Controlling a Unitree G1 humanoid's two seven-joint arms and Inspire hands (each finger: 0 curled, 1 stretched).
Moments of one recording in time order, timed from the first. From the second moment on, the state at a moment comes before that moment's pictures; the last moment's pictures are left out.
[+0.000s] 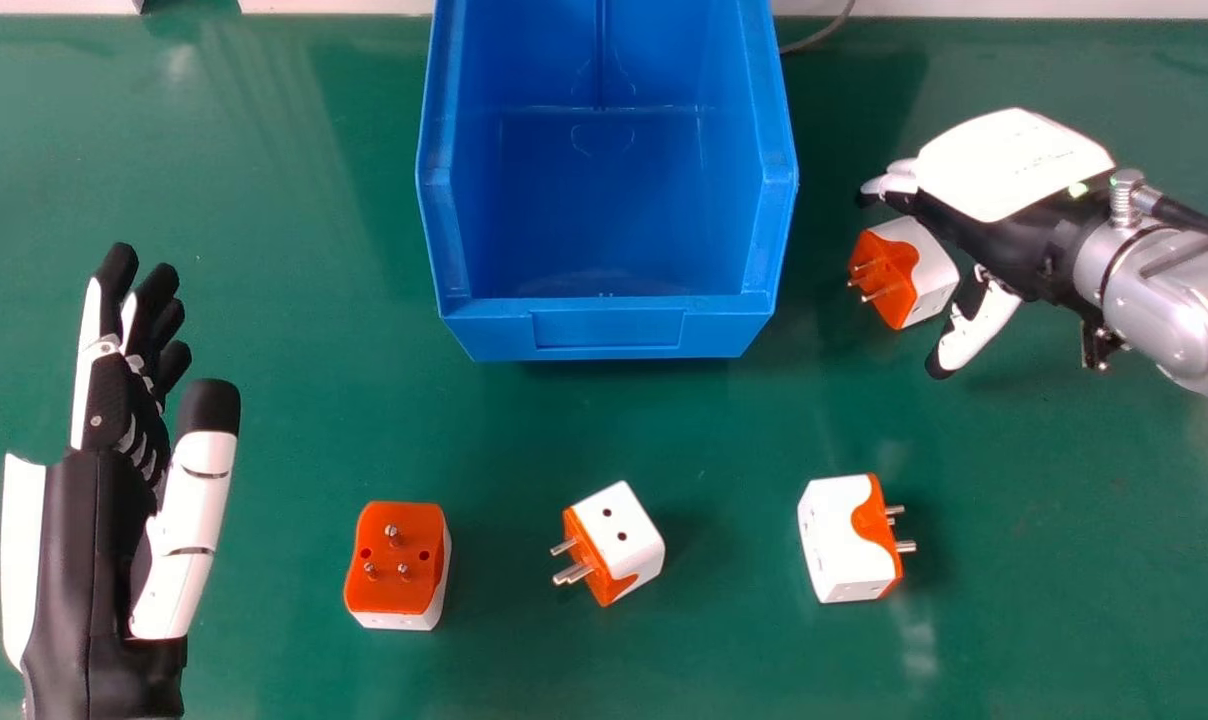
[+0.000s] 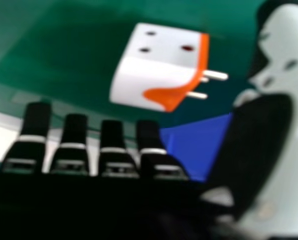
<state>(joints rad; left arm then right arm) 0.41 0.09 0.22 -0.05 -0.02 -0.66 -0.05 -0.85 -0.67 0.54 0.90 -0.92 -0.36 0.06</state>
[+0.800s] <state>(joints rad) 0.42 0.10 0.25 -0.08 -0.04 -0.64 -0.06 -0.88 -0.64 0.58 0.96 -0.93 -0.35 0.03</state>
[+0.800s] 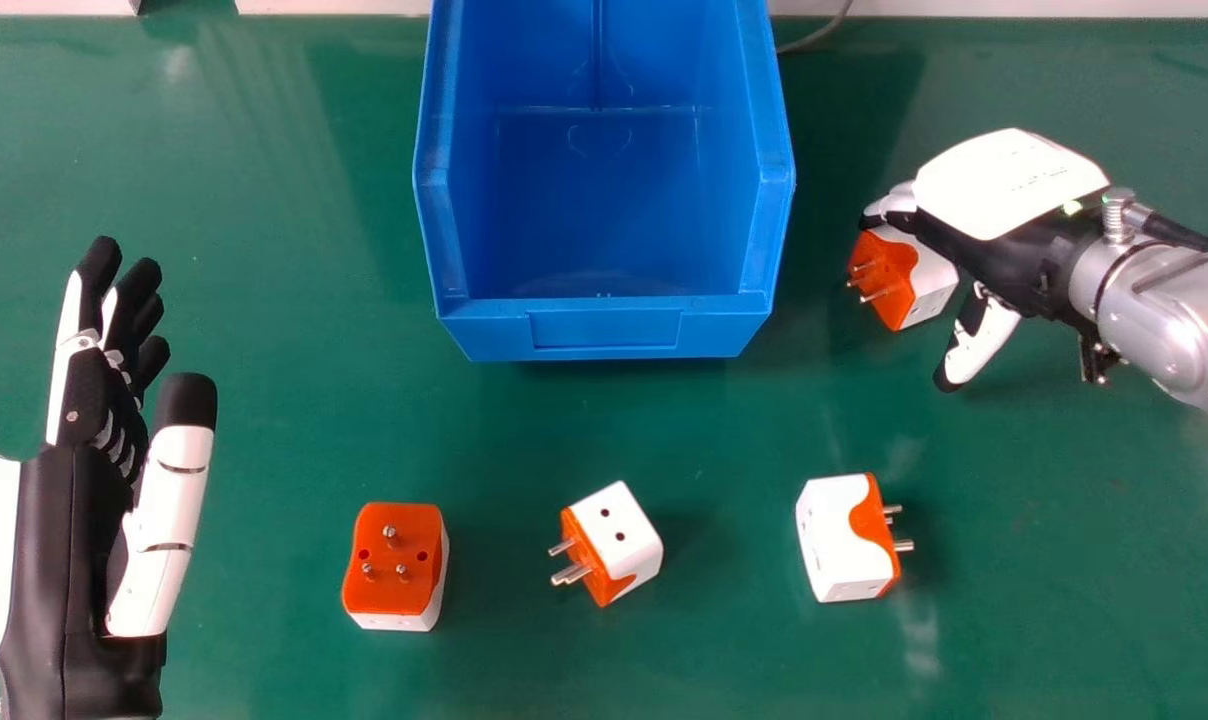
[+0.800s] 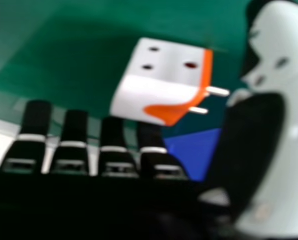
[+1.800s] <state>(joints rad) 0.46 0.10 0.27 -0.12 -0.04 -0.62 -0.06 -0.94 -0.57 0.63 1.08 -0.94 -0.31 -0.01</state>
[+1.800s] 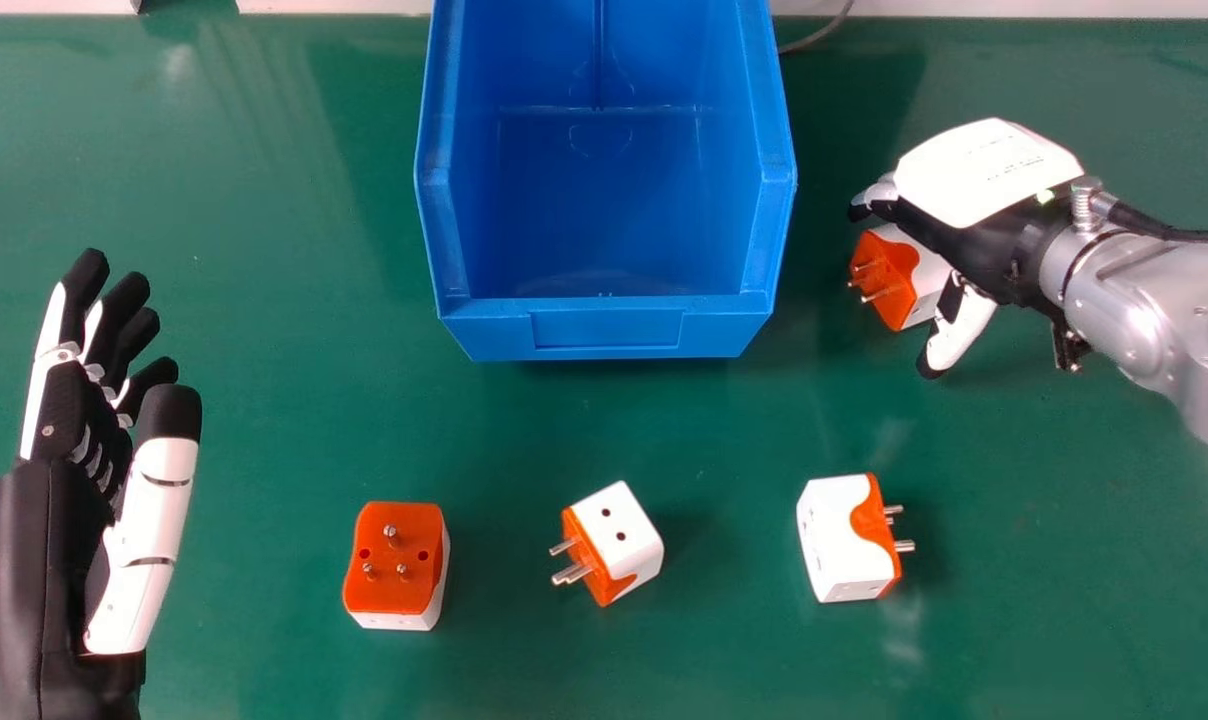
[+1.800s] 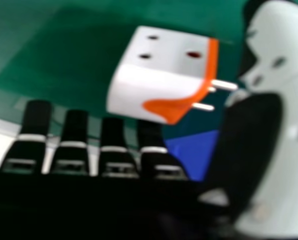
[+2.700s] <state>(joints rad) 0.49 0.10 0.29 -0.13 -0.08 -0.62 -0.08 -0.95 -0.55 0.62 1.15 -0.91 -0.34 -0.11</state>
